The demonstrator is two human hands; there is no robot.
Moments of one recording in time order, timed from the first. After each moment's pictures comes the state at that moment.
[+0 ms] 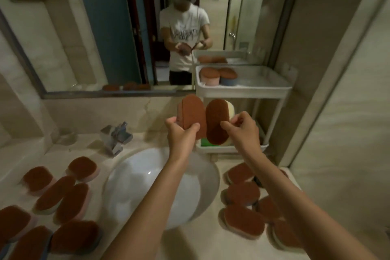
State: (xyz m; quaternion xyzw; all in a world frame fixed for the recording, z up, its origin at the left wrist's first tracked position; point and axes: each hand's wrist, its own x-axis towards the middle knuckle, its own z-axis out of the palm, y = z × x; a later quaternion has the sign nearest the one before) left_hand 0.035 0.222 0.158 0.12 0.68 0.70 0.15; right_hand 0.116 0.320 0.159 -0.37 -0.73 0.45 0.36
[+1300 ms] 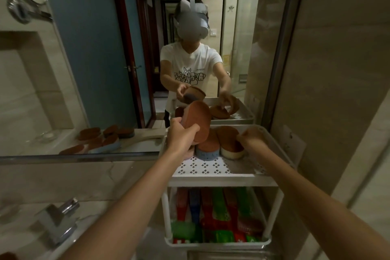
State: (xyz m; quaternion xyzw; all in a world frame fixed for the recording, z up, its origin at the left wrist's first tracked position) left_hand -0.086 0.452 0.231 0.19 0.70 0.67 0.18; right_hand 0.000 0.601 0.201 -0.43 -0.78 0.40 0.20
